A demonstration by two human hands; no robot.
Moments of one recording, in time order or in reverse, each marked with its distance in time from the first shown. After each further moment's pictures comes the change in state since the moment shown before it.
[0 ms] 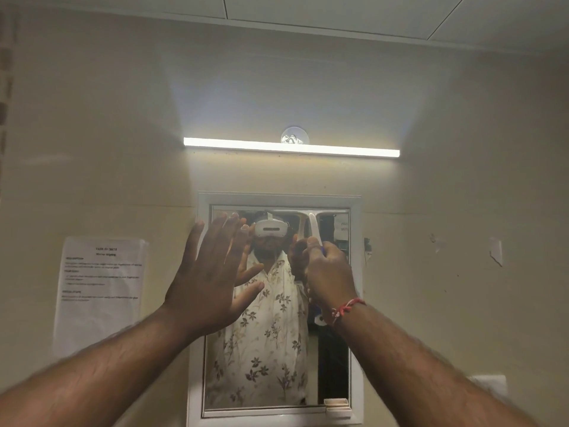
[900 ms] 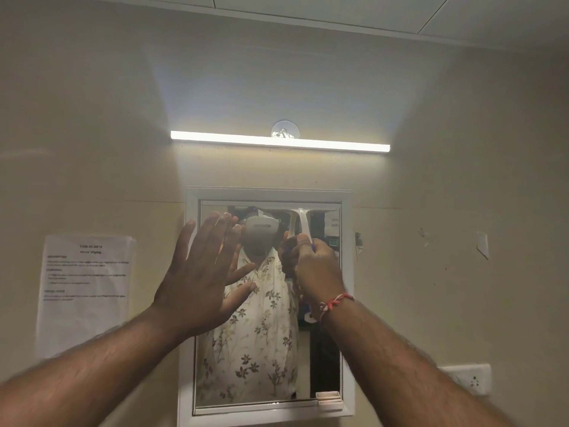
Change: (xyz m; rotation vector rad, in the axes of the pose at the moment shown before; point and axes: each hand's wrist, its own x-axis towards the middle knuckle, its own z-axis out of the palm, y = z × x) left_hand -0.004 0.001 0.006 0.024 0.018 0.045; right_hand -0.001 0.003 0.005 0.029 0.002 0.041
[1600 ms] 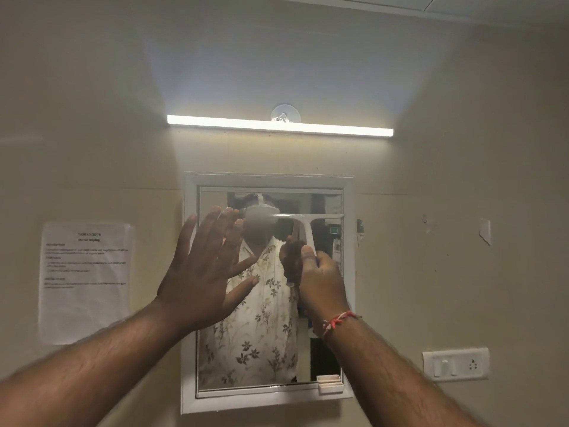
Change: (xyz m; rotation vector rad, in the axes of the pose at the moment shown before) left_hand -0.010 0.007 0.007 -0.046 -0.027 -0.001; right_hand -0.026 0.038 -0.002 0.004 -0.006 0.059
